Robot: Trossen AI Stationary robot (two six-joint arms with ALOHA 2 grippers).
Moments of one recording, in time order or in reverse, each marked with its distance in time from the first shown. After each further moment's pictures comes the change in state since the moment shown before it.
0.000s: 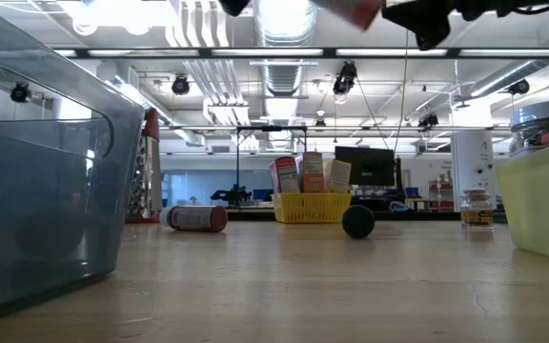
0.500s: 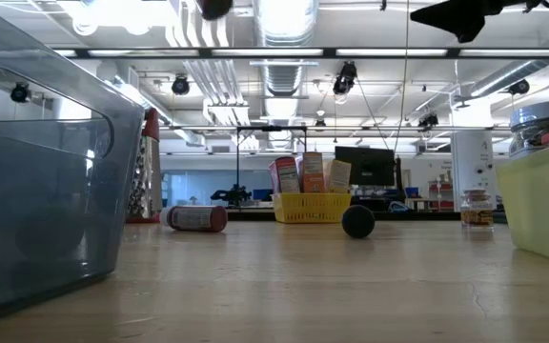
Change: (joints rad) left arm -0.092 -0.037 0.543 -1.204 0.023 -0.473; right arm -0.001 -0.291 0.000 -0.198 0.362 -0.001
